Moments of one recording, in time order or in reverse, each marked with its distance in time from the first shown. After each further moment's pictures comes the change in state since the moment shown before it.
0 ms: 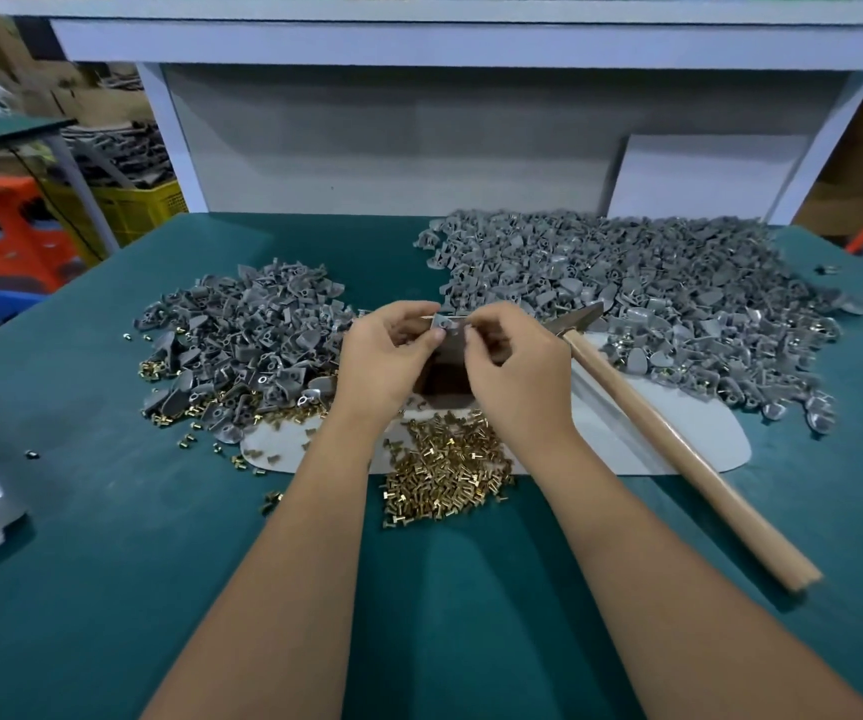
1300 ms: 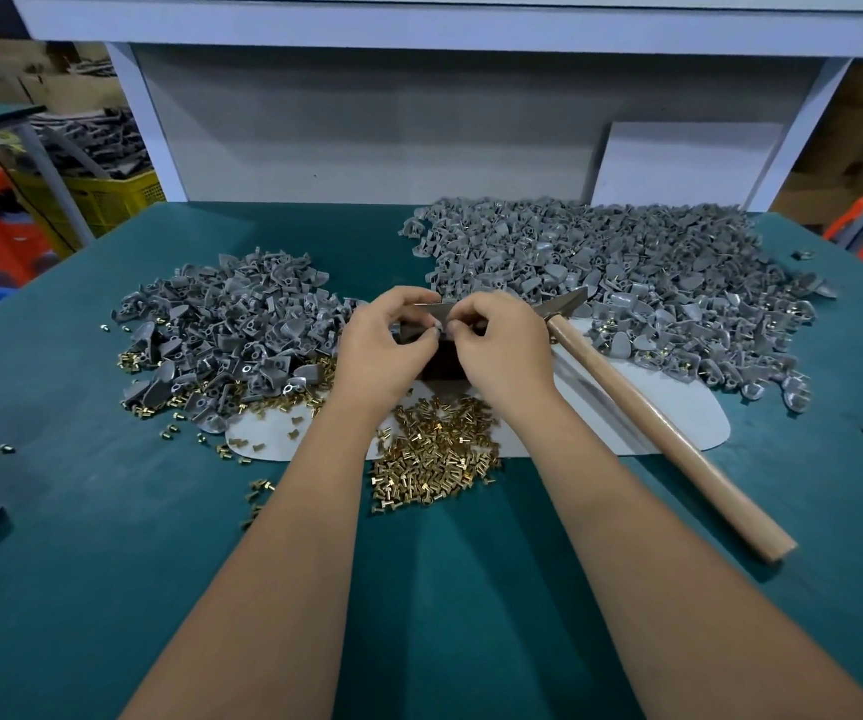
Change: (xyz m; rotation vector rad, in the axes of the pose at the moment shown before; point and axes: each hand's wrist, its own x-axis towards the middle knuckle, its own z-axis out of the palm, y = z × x) left_hand -0.005 -0.005 0.008 0.048 -0.054 0.074; right_hand 0.019 0.005 0.004 -0.165 -0.226 0.223
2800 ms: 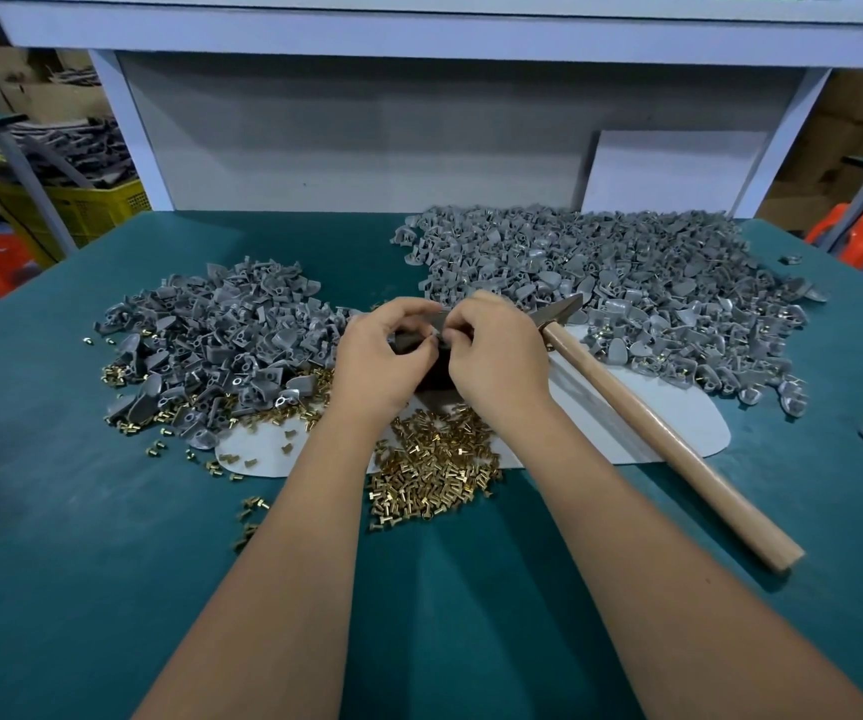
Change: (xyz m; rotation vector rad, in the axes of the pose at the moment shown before) left_hand 0.002 -0.002 0.001 0.022 -0.032 0.031; right_hand 0.002 -0.006 0.003 -0.211 0.048 -0.082
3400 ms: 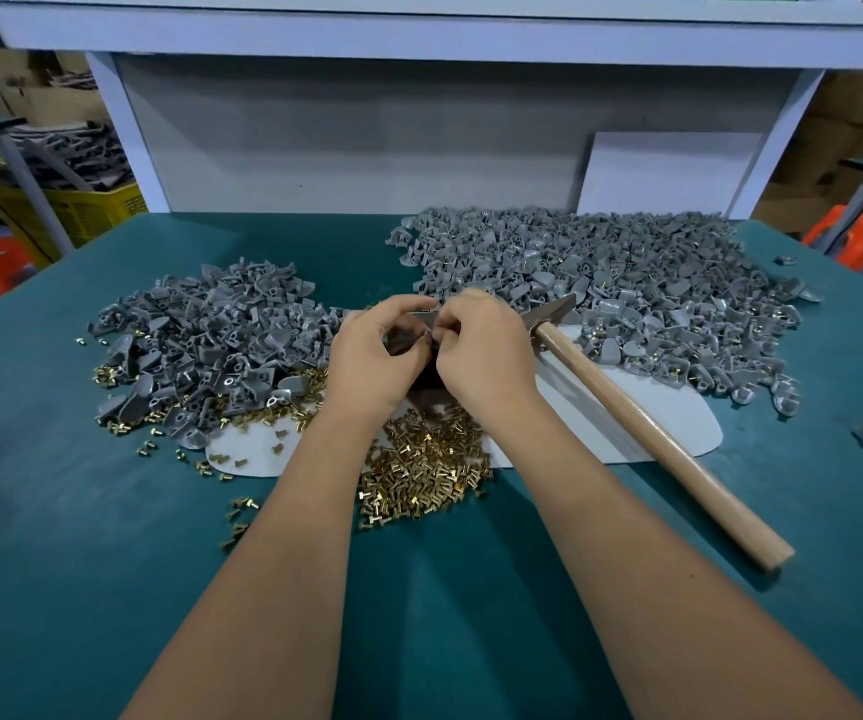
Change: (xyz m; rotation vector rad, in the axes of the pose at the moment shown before) left_hand 0.002 -0.004 0.002 0.091 0.029 0.023; right_hand 0.003 -0.003 0.000 0.016 -0.031 0.036
